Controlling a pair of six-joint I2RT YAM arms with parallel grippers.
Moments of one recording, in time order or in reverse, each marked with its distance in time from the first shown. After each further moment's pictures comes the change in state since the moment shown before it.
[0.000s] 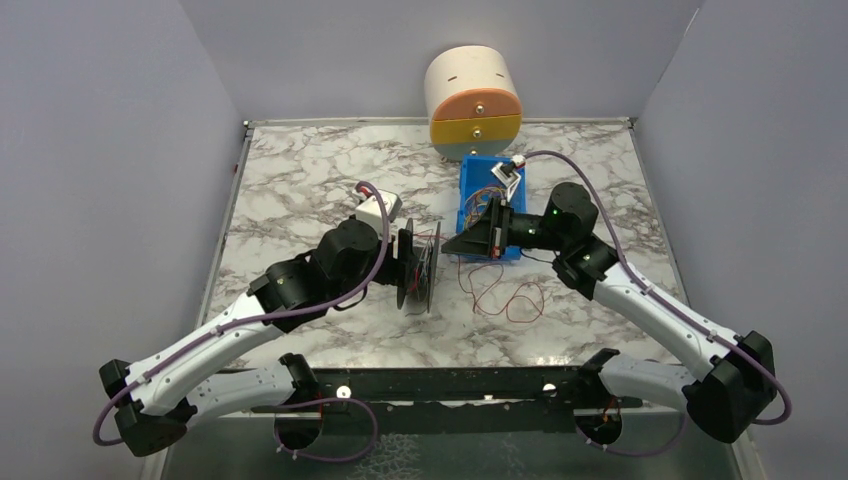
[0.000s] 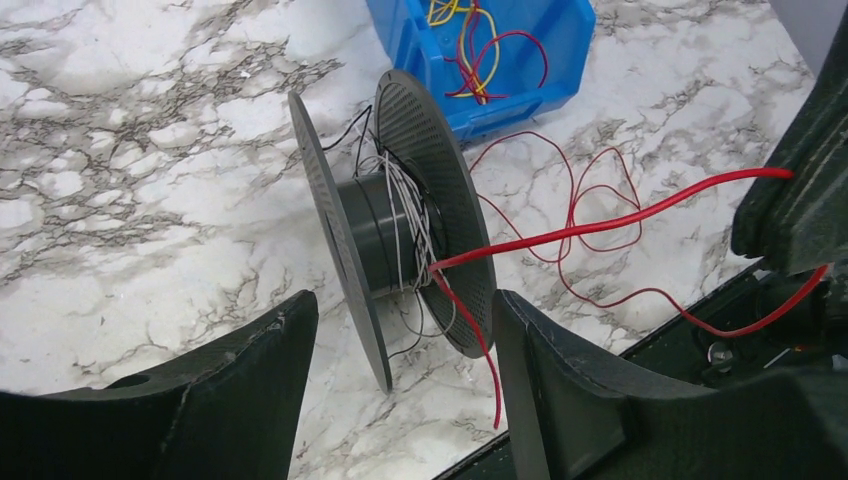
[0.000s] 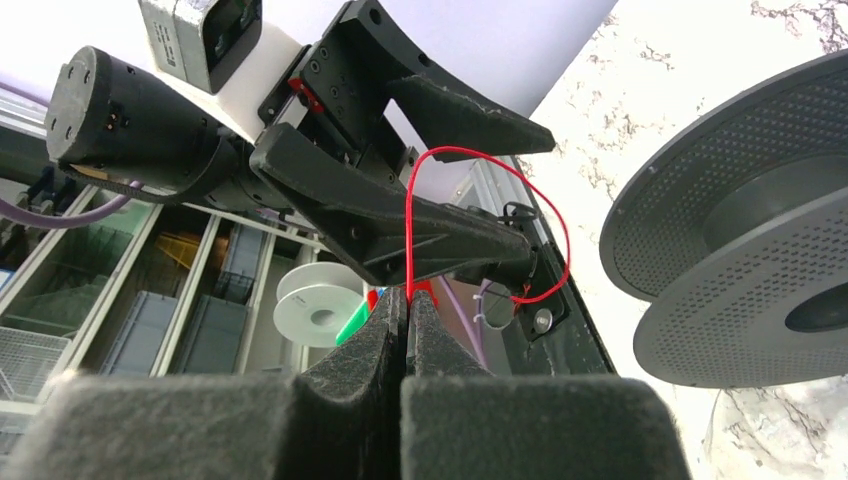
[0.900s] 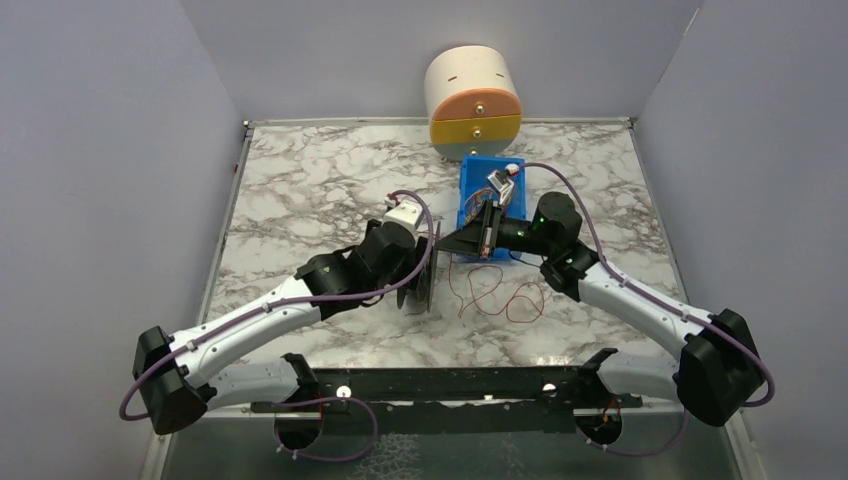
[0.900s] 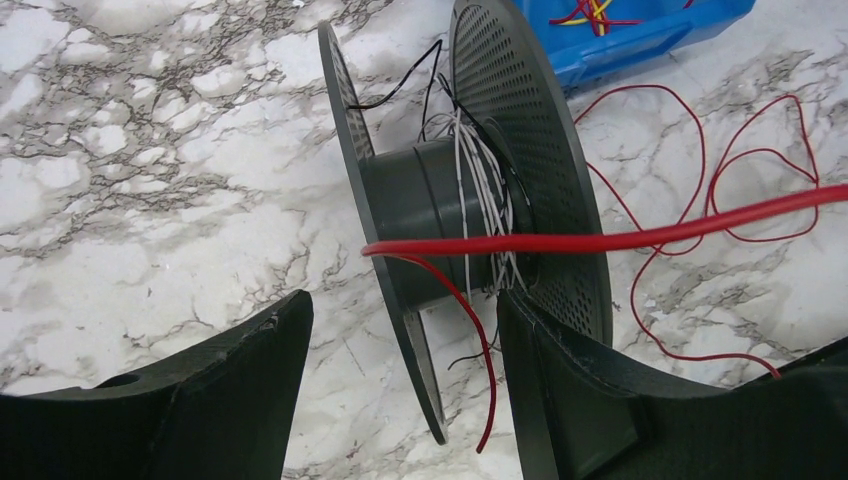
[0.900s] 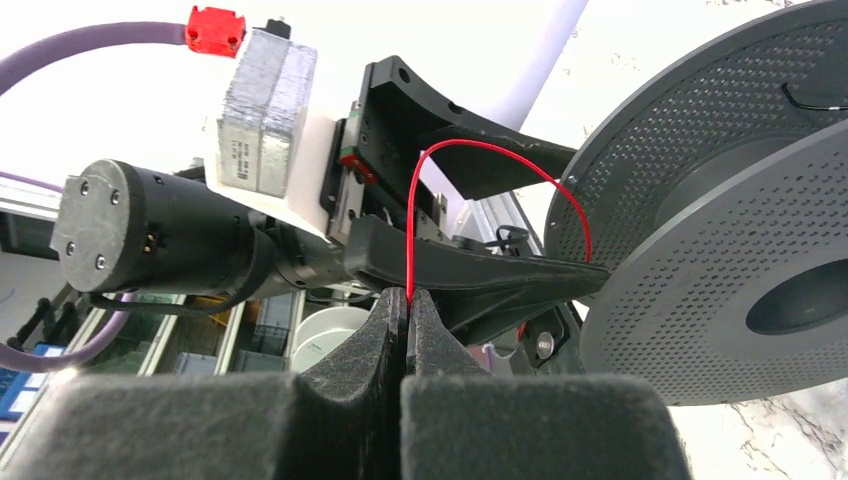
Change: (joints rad) left arm 0.001 0.168 -0.074 0.053 -0.085 0.046; right arm 0.016 0.097 -0.111 0.208 0.090 0.138
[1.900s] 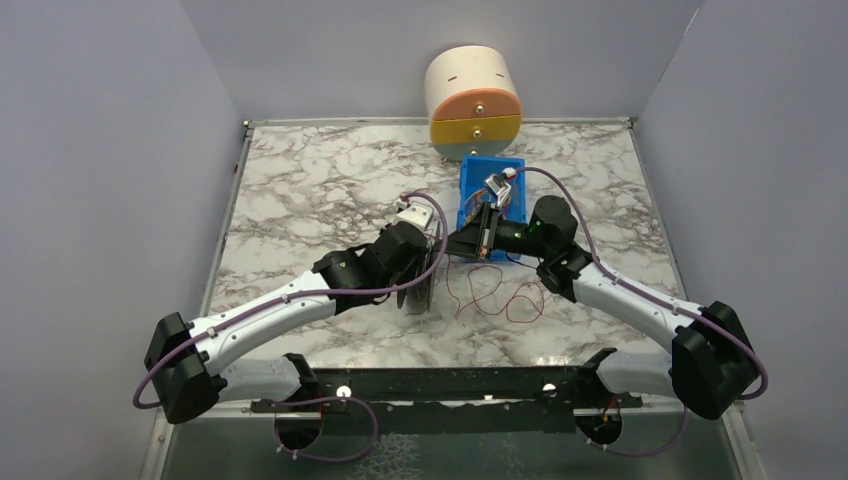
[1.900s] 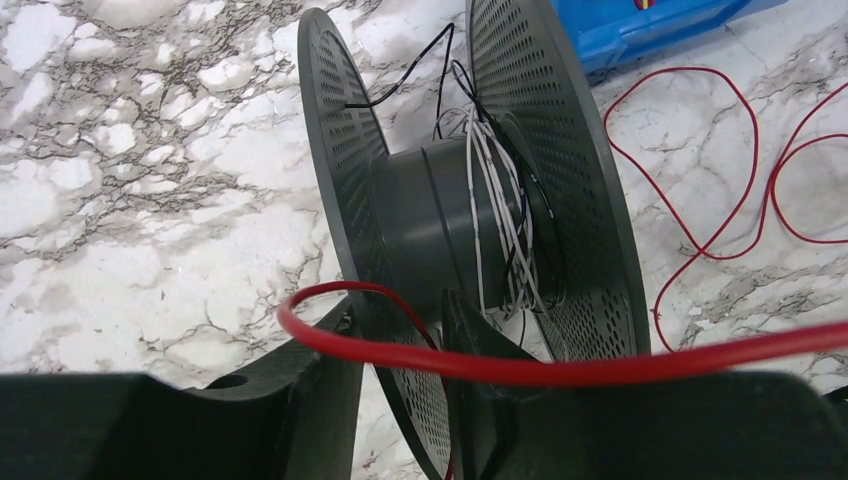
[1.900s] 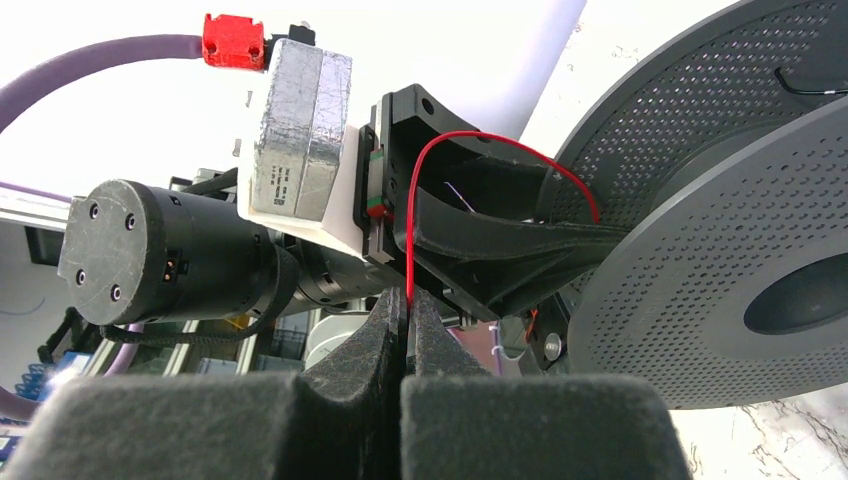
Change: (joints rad) left arm 0.000 0.096 0.000 0.023 -0.036 0.033; right arm 0.001 0.040 -0.036 0.093 0.000 0.060
